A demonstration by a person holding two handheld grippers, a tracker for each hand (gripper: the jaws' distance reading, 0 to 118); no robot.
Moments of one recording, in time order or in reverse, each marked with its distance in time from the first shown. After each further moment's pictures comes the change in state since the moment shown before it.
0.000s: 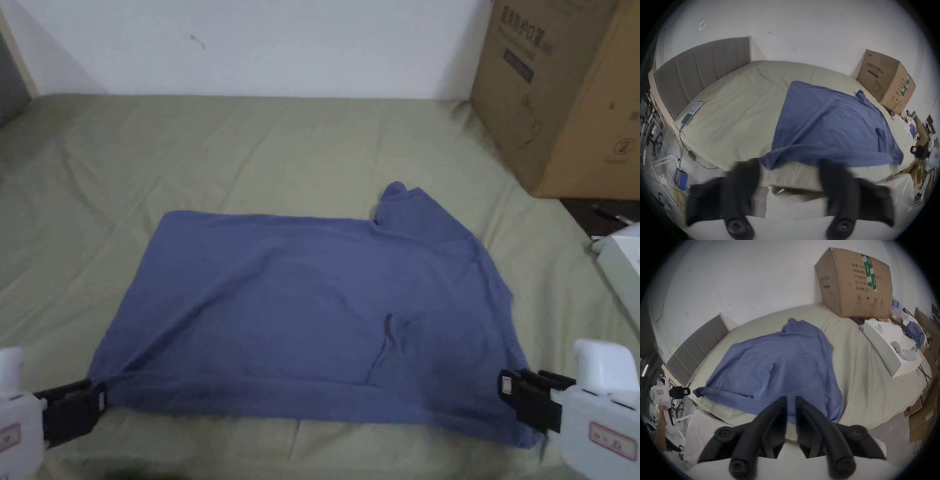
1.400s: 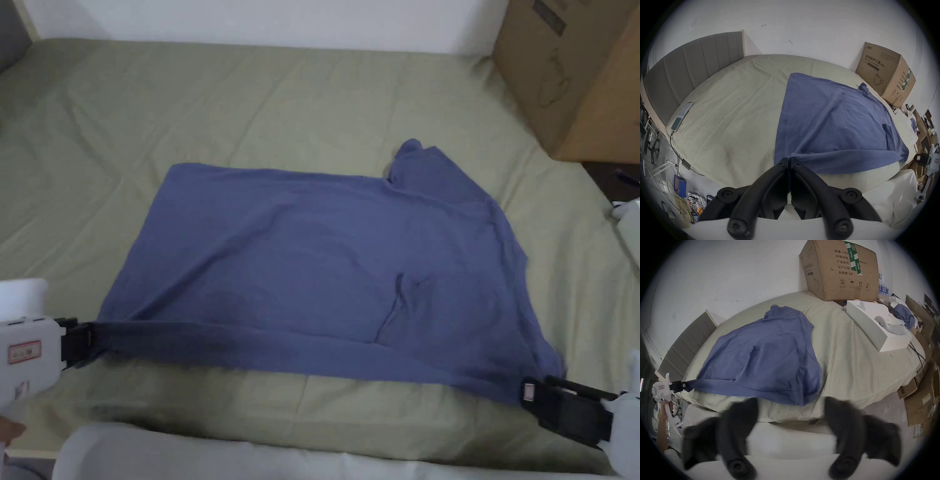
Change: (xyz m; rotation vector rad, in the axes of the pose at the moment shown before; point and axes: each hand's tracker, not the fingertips) left arm -0.022 0.022 -0.058 -0.063 -0.053 -0.015; right arm 0.032 -0.028 0.002 -0.141 -0.091 -0.082
